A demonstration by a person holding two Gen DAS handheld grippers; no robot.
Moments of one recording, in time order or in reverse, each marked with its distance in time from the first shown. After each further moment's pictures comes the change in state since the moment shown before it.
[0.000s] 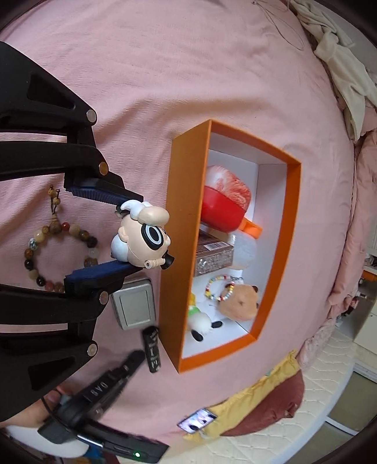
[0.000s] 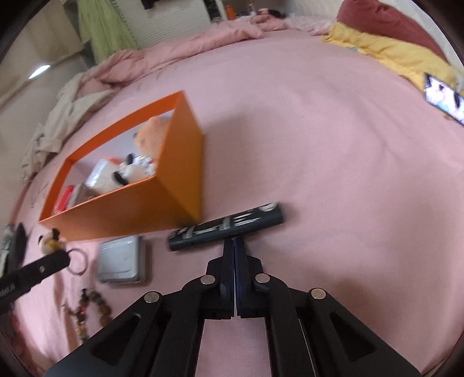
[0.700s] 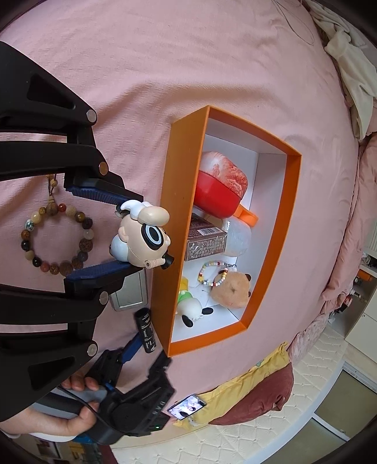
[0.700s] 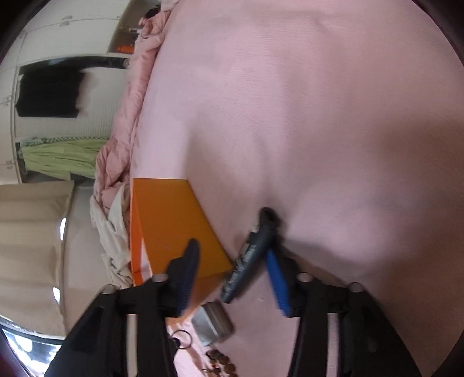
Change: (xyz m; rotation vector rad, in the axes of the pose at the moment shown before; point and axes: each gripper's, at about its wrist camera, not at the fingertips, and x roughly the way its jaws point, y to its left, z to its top) left arm 0.008 -0.028 0.016 -0.033 0.000 -0.069; right arm 0.026 -0.077 0.015 0.759 0.084 0.314
